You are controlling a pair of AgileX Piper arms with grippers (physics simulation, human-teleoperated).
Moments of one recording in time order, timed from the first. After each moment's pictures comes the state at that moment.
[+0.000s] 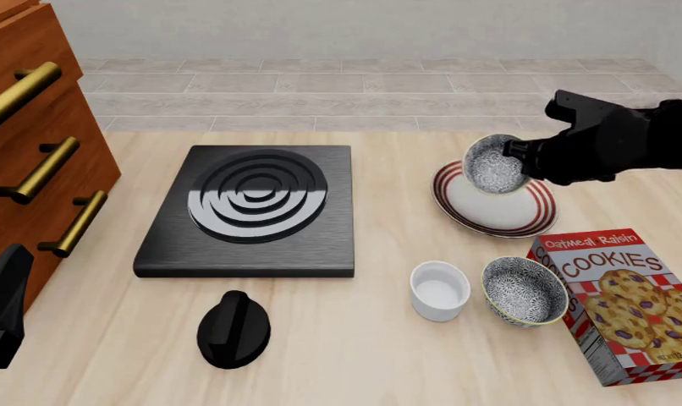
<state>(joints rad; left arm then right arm) 0.00 0.00 -0.01 0.01 0.00 0.02 1.73 -1.02 0.15 0.28</state>
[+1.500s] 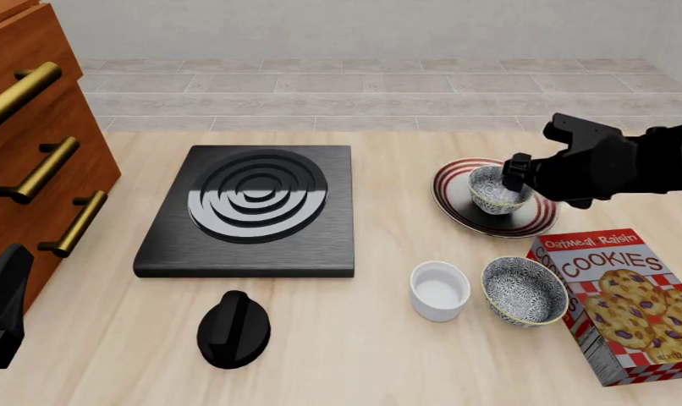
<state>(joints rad) 0.00 0.00 -0.01 0.01 0.00 0.00 1.79 -0.96 0.03 0.26</state>
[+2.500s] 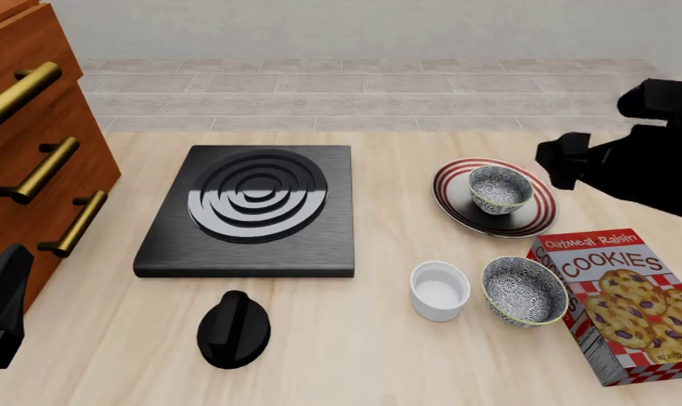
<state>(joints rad) 0.00 0.00 -0.01 0.01 0.00 0.10 1.10 -0.61 0.06 0.12</state>
